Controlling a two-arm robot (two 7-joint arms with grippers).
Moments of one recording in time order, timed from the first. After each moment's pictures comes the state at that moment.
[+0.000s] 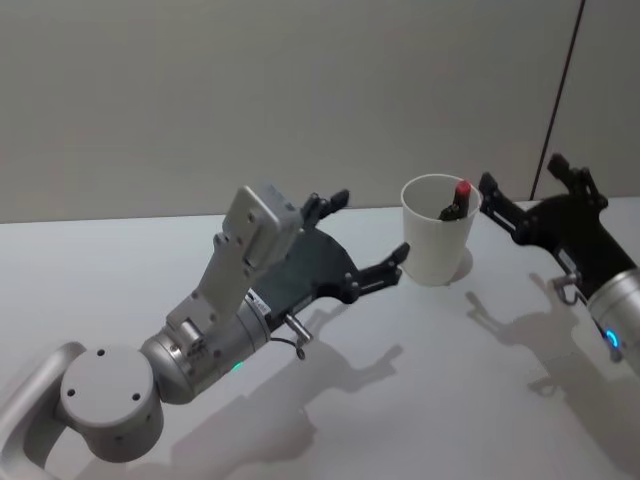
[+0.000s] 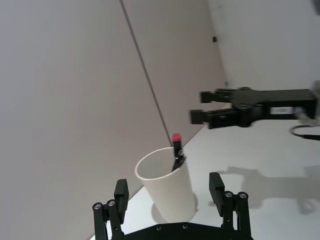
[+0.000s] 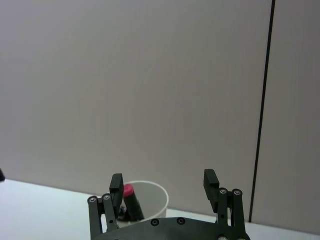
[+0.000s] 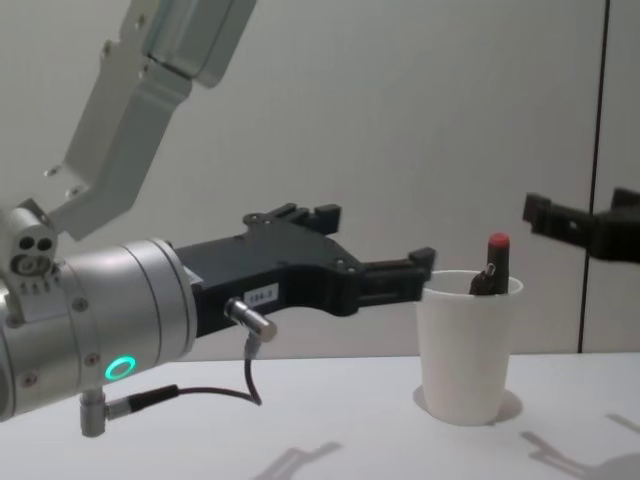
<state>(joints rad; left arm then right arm) -0.21 0.39 0.44 -1.68 -0.21 -0.01 -0.36 0.11 0.32 -0.25 -1.66 0.35 -0.06 0.10</state>
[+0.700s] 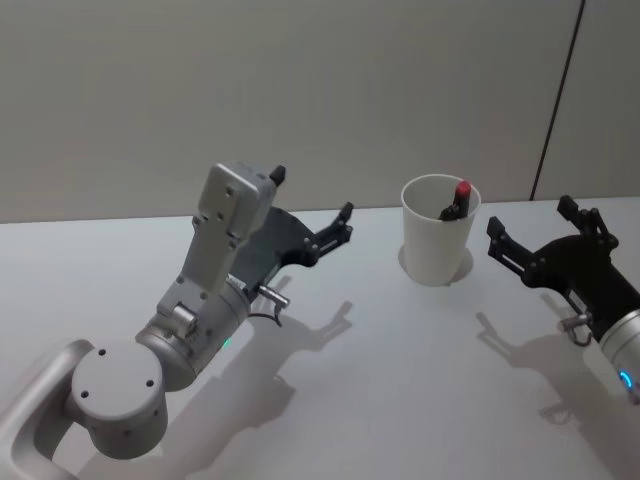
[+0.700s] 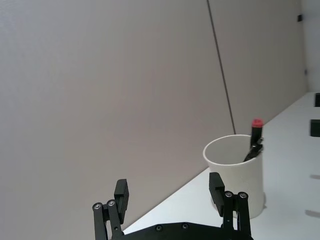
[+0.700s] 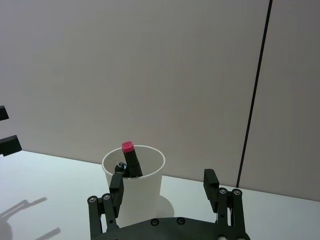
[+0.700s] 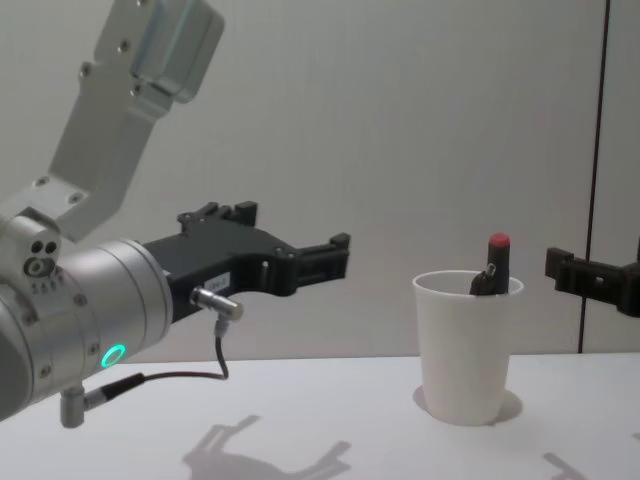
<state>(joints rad) -0.23 0.38 0.45 -1.64 -0.20 0.01 -0.08 -0.01 0.34 -0.23 -1.77 0.29 0.03 0.07</state>
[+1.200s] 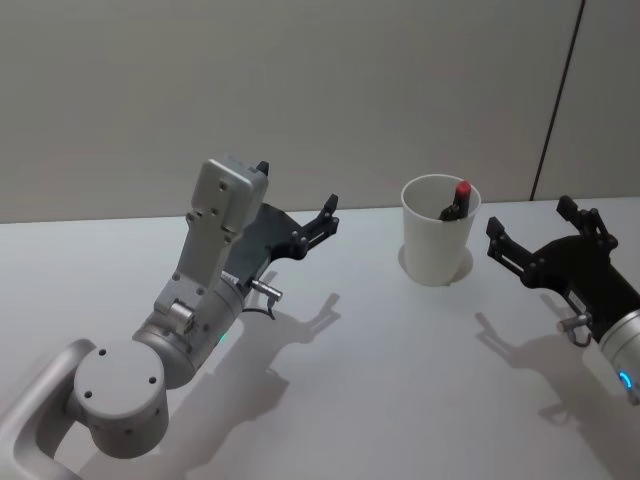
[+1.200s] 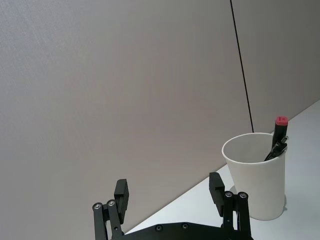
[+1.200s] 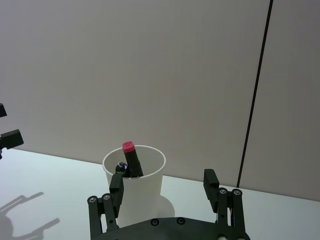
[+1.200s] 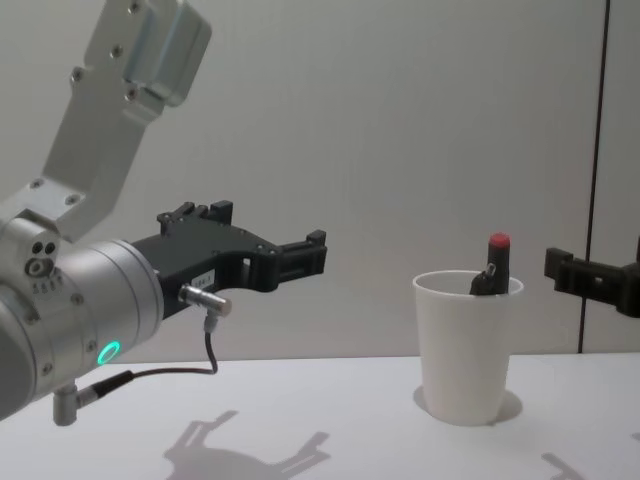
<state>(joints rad) -0.24 0.38 0.45 -1.63 -0.20 0.01 -0.01 -0.01 0.34 -0.23 -1.77 0.29 0.03 0.07</state>
